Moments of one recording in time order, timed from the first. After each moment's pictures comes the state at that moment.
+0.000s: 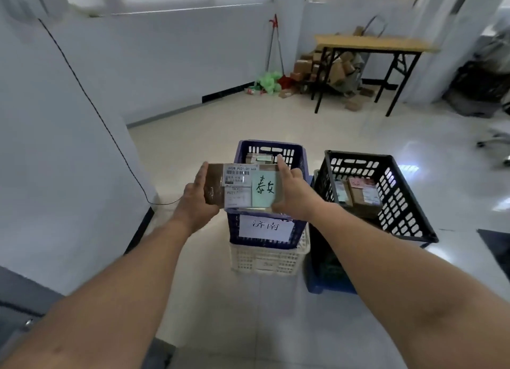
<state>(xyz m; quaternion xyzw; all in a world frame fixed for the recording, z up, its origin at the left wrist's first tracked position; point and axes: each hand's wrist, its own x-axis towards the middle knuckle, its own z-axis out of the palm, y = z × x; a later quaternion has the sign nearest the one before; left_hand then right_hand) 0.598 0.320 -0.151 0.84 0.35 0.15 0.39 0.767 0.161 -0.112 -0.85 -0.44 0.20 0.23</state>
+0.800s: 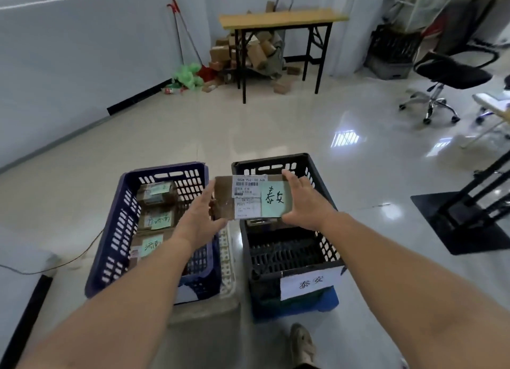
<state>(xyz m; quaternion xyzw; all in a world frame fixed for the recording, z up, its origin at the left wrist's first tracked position) 0.986 0.205 -0.197 0.90 0.20 0.04 0.38 1.127 -0.002 -0.178 -0.91 -0.32 0.16 0.21</state>
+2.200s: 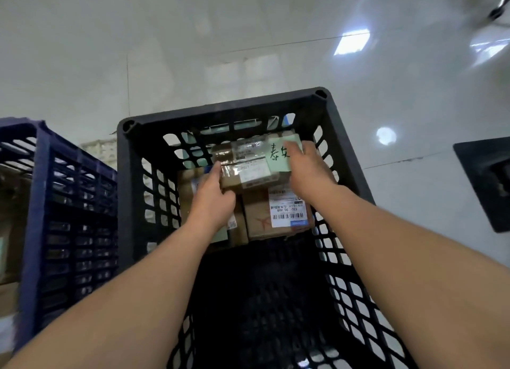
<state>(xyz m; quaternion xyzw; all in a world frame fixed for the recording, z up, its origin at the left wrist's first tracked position) 1.344 0.216 -0.524 0.80 0.37 -0.09 0.46 1.467 0.072 -0.516 -0.95 -0.22 0.21 0.08</state>
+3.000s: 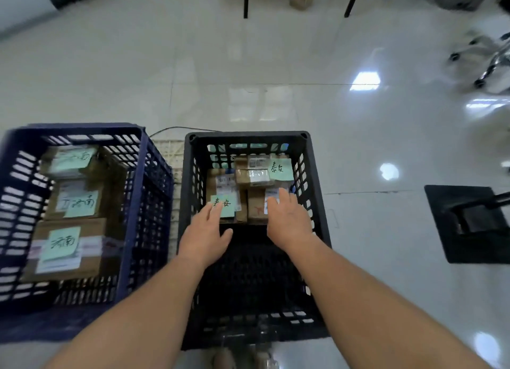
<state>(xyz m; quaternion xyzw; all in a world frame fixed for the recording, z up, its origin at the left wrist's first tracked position) 1.206 0.164 -0.372 0.88 0.32 -0.20 0.28 1.326 0.036 -0.349 -0.91 -0.35 0.24 -0.04</state>
